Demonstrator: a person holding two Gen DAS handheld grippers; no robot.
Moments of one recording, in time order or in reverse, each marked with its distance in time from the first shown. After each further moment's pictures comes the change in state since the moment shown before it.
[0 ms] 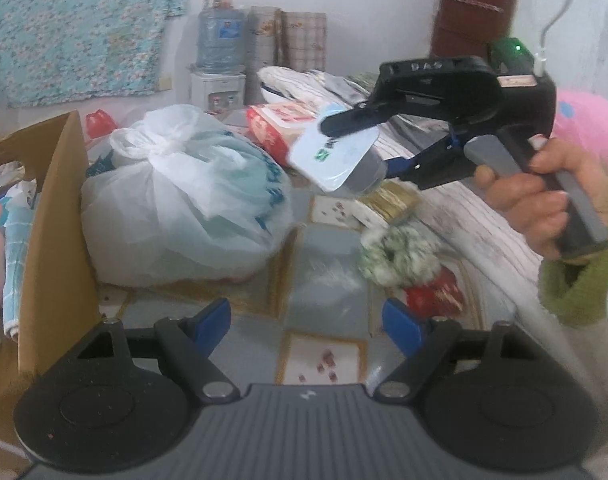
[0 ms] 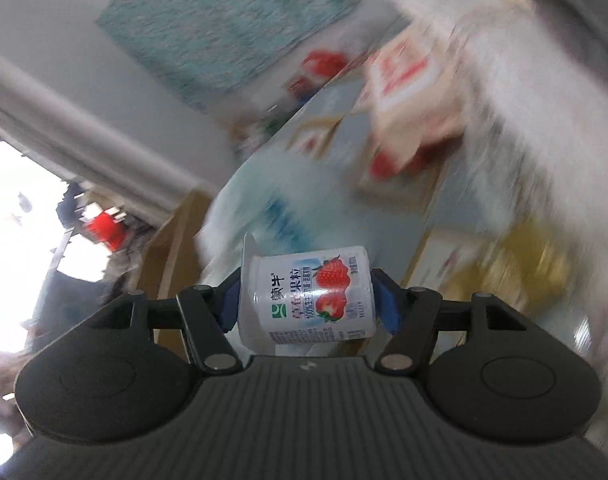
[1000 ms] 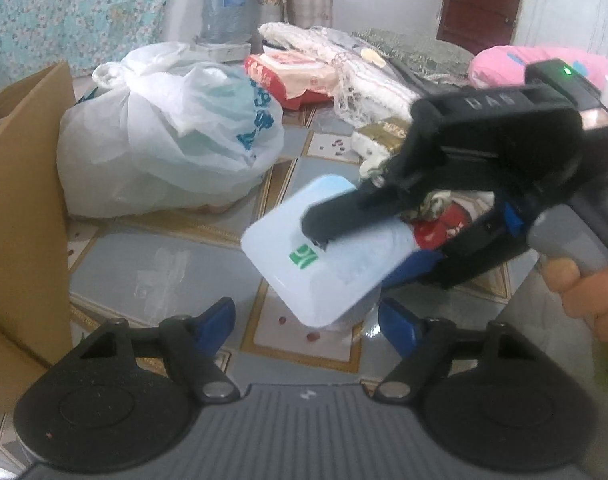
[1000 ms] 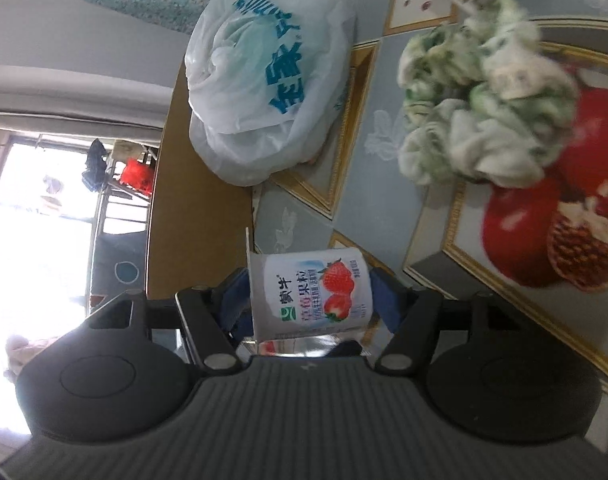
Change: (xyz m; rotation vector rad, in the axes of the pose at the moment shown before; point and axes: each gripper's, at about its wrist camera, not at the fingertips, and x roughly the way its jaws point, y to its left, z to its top) left arm 0.044 -0.015 -0.037 -0.009 0.067 0.043; right arm 0.020 -0.035 -0.099 0.201 0.235 0.050
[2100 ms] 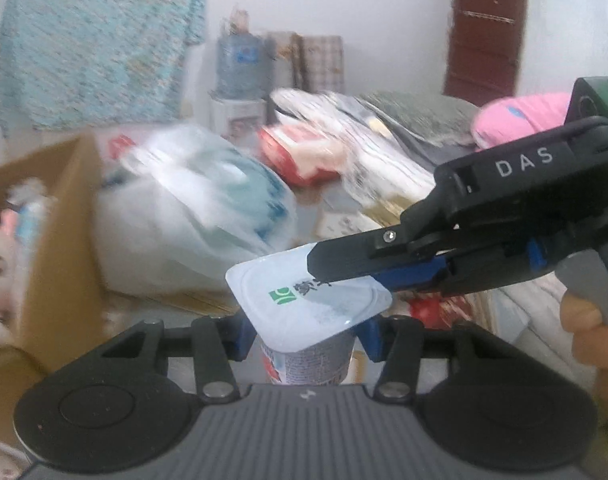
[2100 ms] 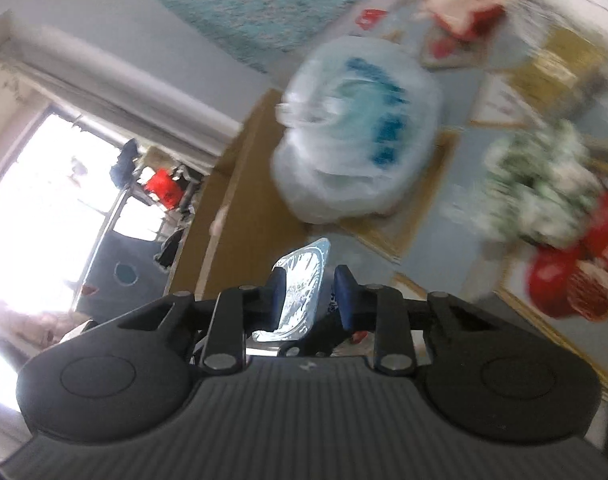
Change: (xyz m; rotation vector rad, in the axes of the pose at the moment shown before) left arm -0.046 -0.003 0.031 0.000 -0.171 0.079; right arm -0.035 0.074 -0.024 -0.284 -0.170 0.069
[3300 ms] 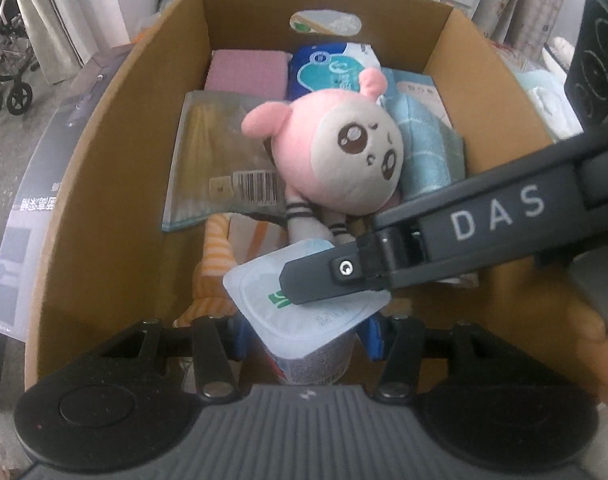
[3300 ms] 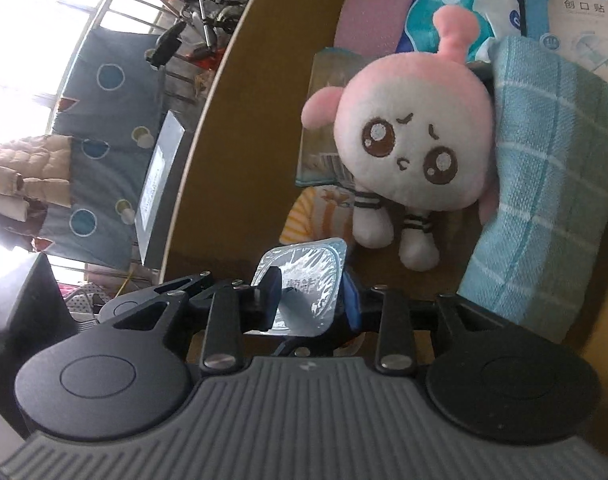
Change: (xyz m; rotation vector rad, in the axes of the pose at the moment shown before) left arm -0.011 0.282 0.015 -0.414 0.531 0.270; right arm 0.338 0.167 0.035 -0.155 0.687 -0.069
